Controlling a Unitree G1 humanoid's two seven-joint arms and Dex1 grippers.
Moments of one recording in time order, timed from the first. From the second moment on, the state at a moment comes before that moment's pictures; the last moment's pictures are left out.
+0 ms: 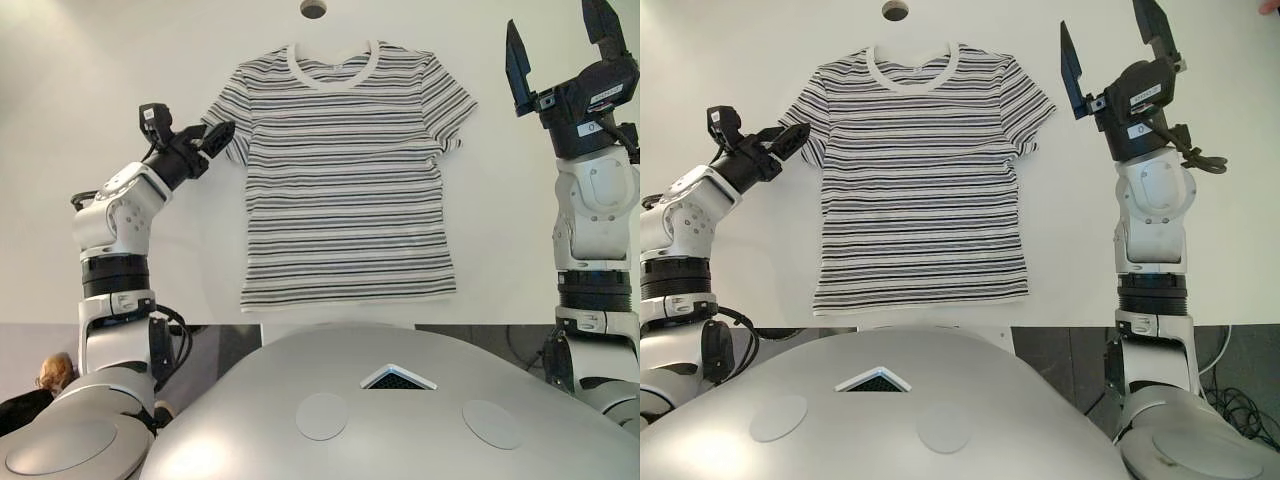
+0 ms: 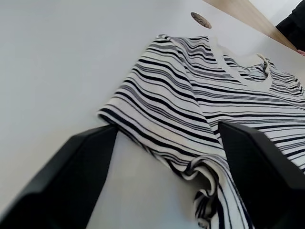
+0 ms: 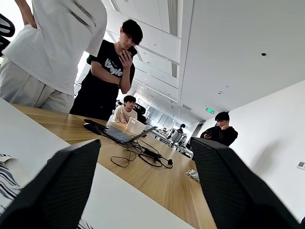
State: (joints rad) left arm -0.13 0.47 0.18 0.23 -0.62 0.60 -0.49; right arm -0.04 -0.50 -0.03 0.01 0.13 -0.45 0.30
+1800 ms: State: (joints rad) left arm -0.18 0.34 0.03 0.06 -0.26 0.40 -0.41; right arm -0.03 -0.43 -0.02 0.01 0.00 -0.46 0.35
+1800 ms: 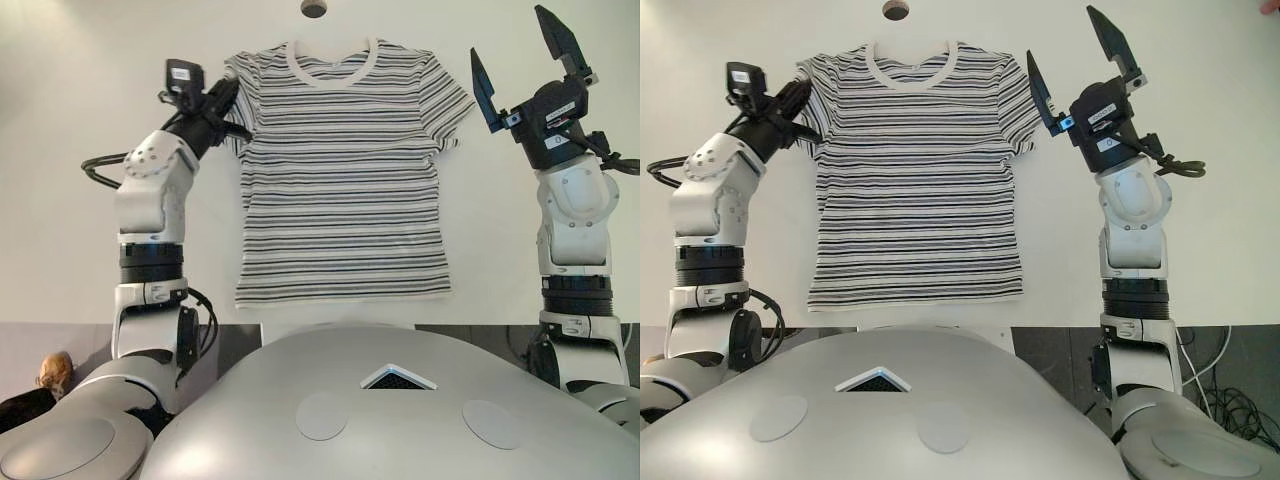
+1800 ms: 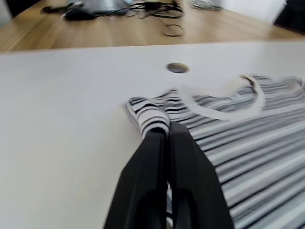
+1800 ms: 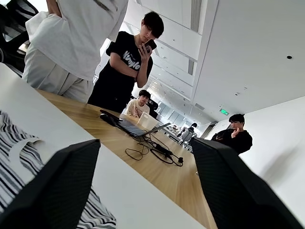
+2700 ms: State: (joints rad) left arm -0.15 0.35 0.03 -0.40 -0.39 0.51 -0.59; right arm -0.03 -0.41 -0.21 0.22 0.23 0.06 0.36
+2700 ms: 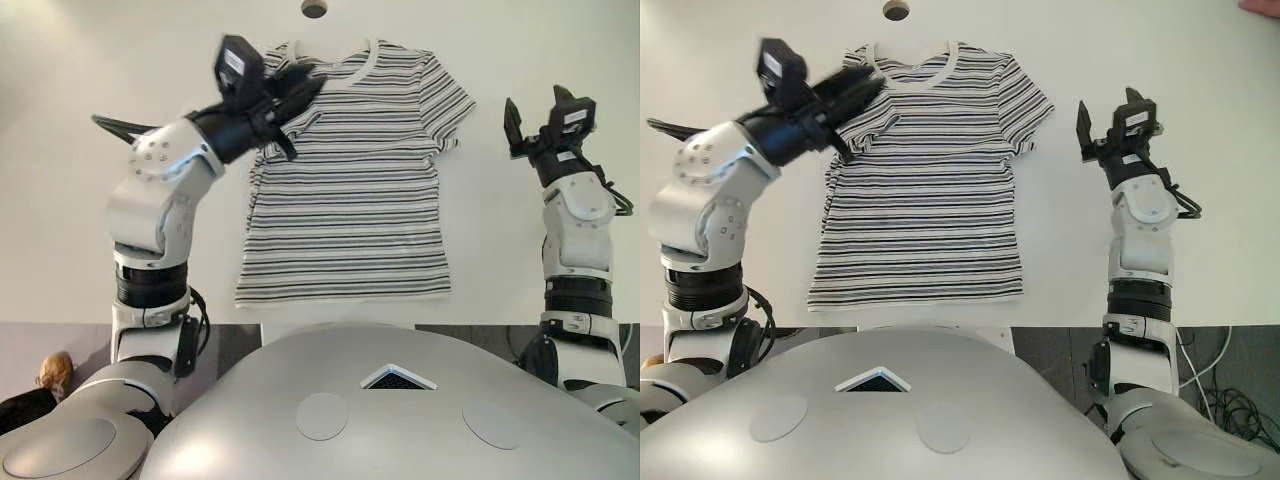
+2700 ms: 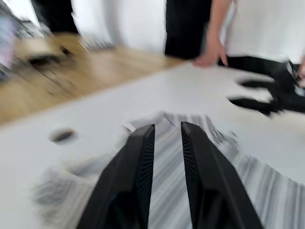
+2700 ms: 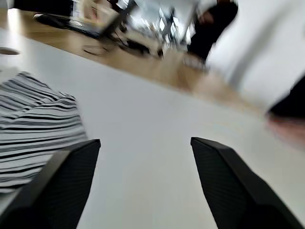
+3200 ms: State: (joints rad) left arm 0.03 0.29 0.05 -0.33 -0.25 0.04 -0.49; right arm -0.33 -0.41 -0.18 0.47 0.39 0.53 0.55
